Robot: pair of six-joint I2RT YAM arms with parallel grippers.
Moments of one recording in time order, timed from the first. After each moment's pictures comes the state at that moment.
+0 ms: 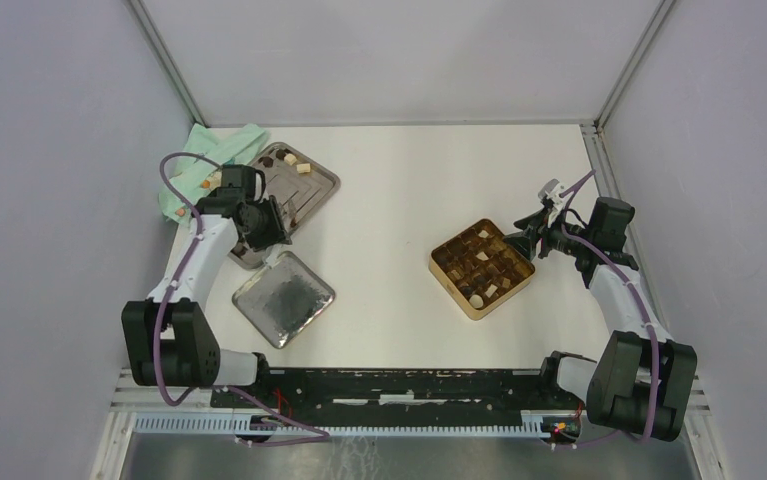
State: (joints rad) left arm -0.01 1.36 1.07 -0.77 0.12 -0.35; right arm -0.24 1.16 0.64 -0.08 -1.06 -0.50
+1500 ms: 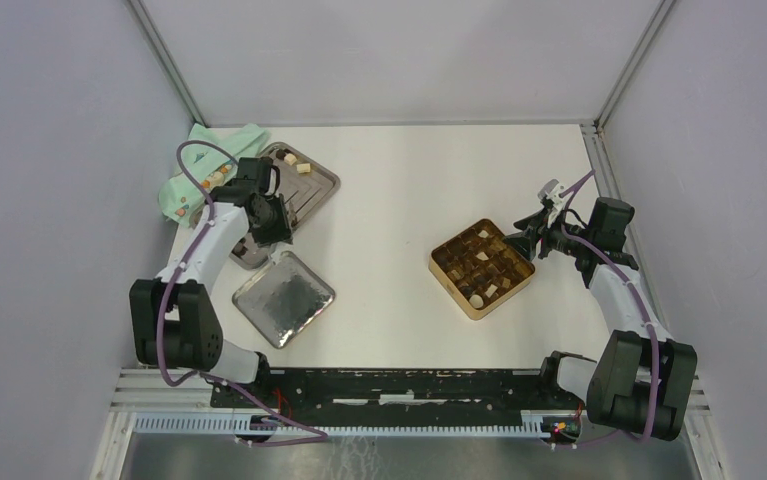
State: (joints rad) left arm -0.09 1.47 1.13 -0.81 -0.01 -0.32; right arm -0.24 1.17 0.64 -0.09 -1.06 -0.50
